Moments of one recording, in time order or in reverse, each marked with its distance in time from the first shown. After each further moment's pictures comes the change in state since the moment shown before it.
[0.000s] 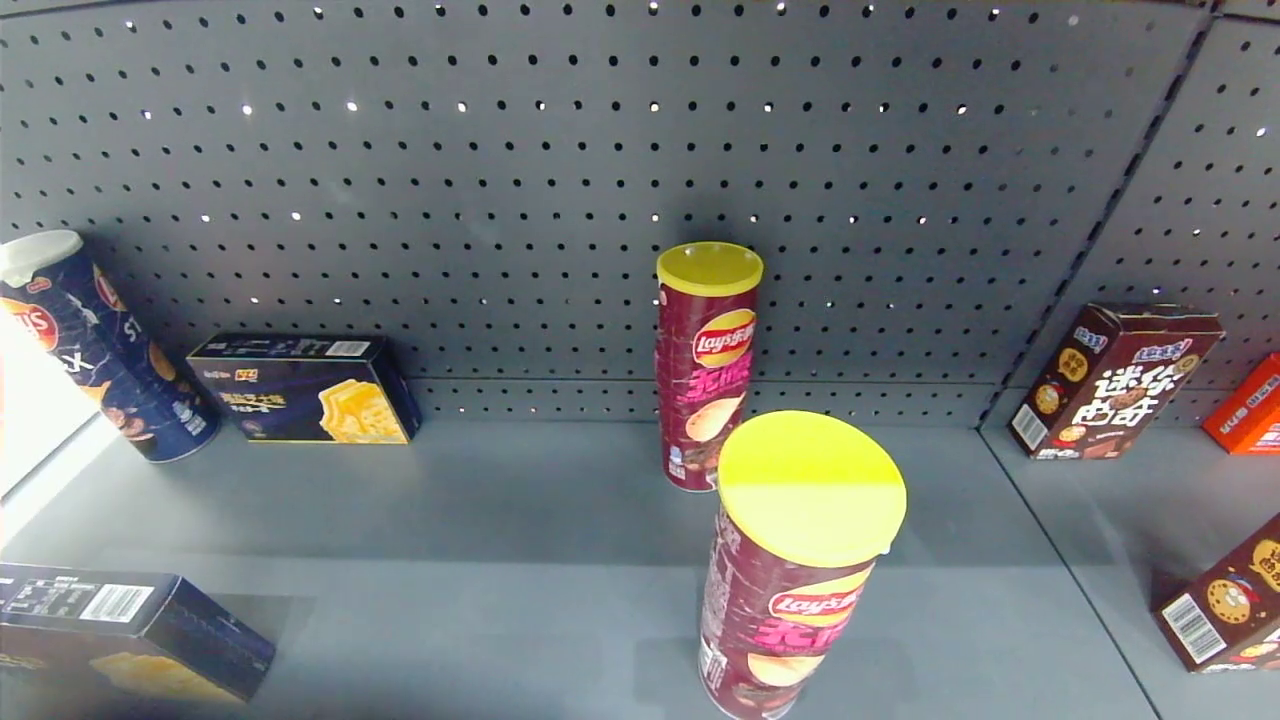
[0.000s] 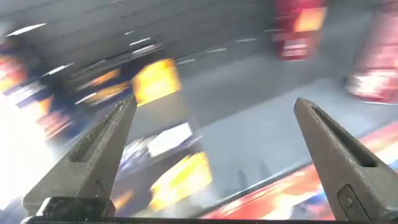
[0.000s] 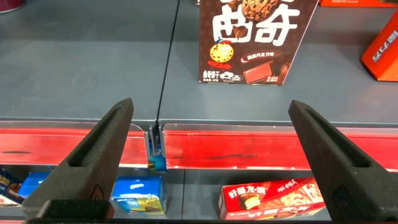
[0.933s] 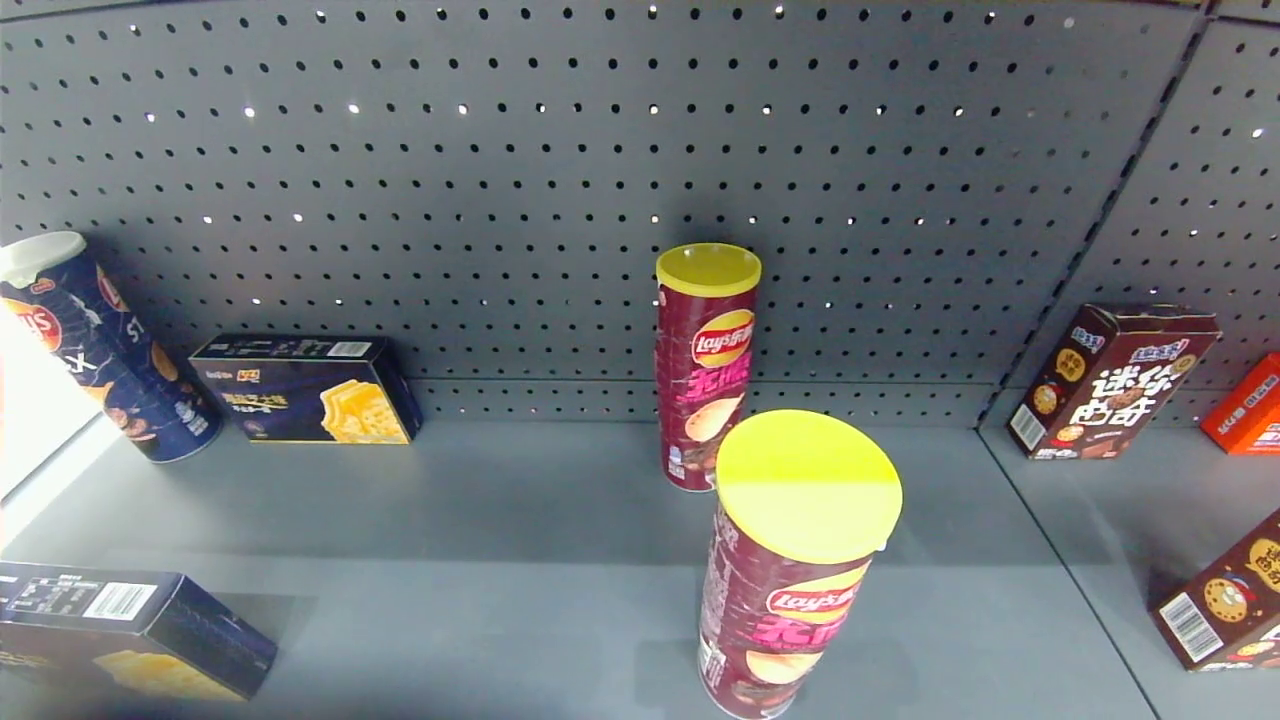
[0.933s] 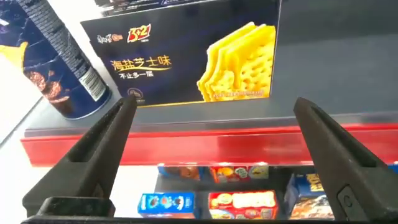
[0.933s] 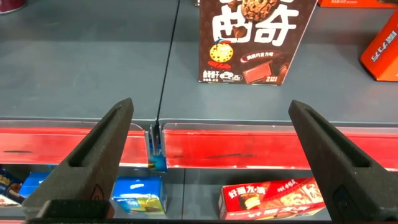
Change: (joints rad) left arm 0.467 -0.350 0.421 -0.047 -0.053 -0.074; right arm 0.000 0.000 0.000 0.000 0.000 0.000
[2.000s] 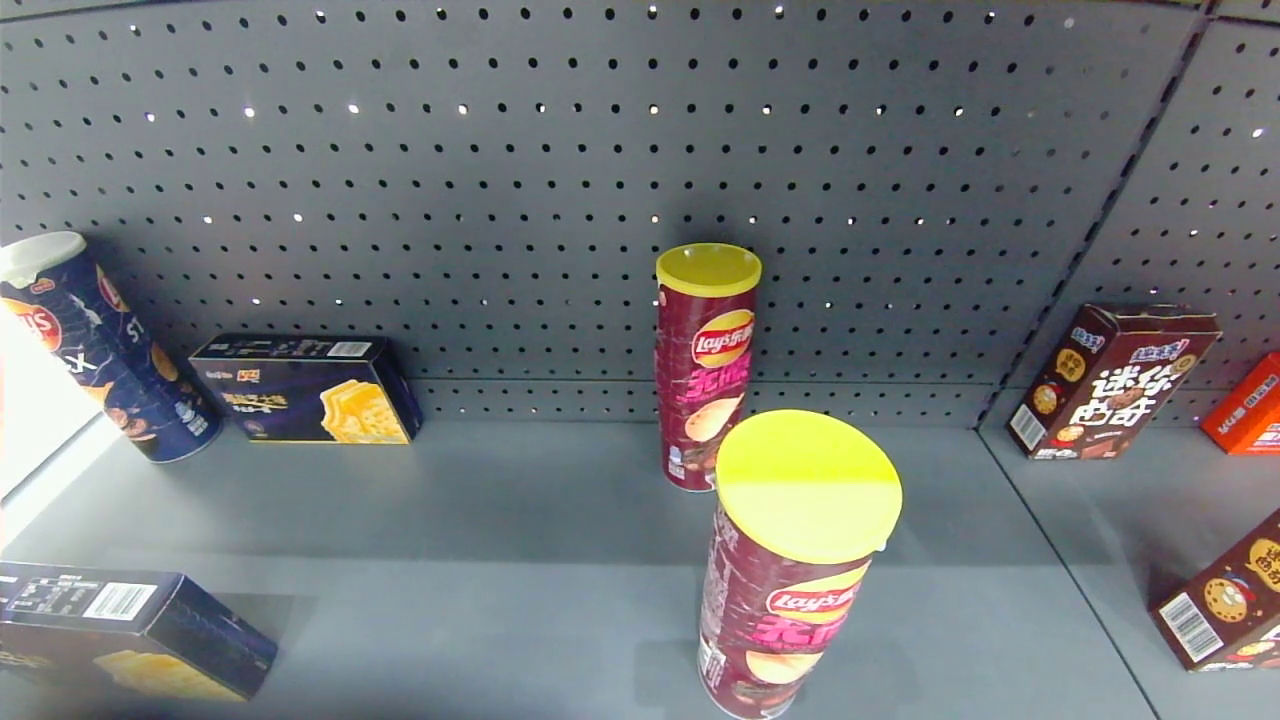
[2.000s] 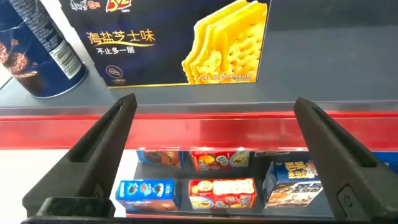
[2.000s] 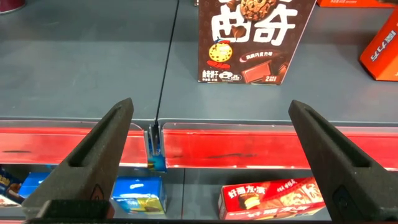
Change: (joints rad) left arm 0.002 -0.021 0.002 0.070 -0.036 -0.084; right arm 0.000 0.000 0.000 0.001 0.000 -0.001
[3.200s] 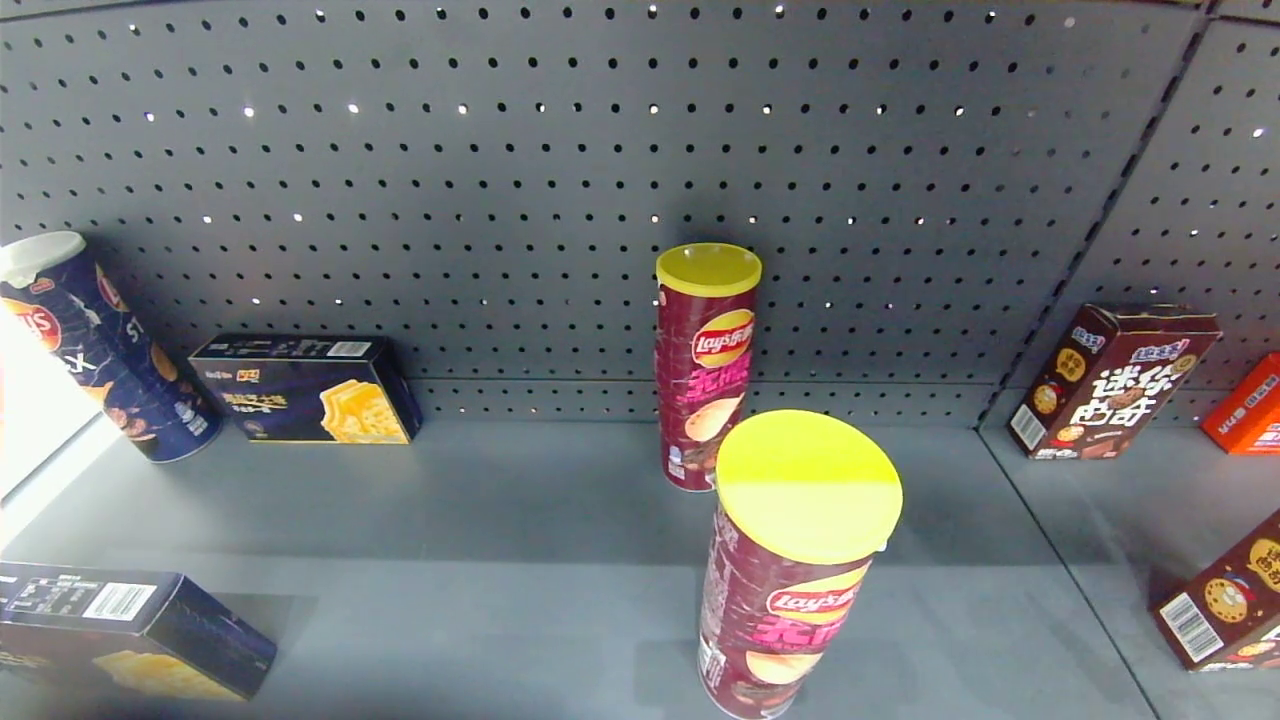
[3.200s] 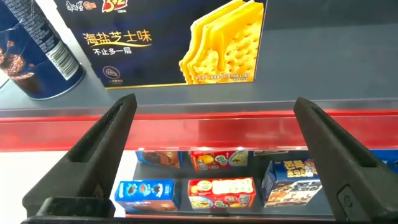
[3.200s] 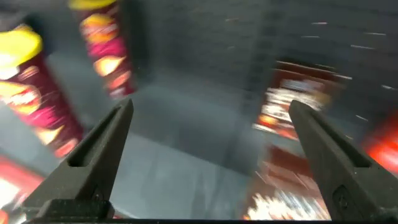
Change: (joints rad) left arm -0.001 0.000 -0.001 0.003 -0.010 0.004; right arm 0.245 0.683 -0.709 0.029 0.178 -0.109
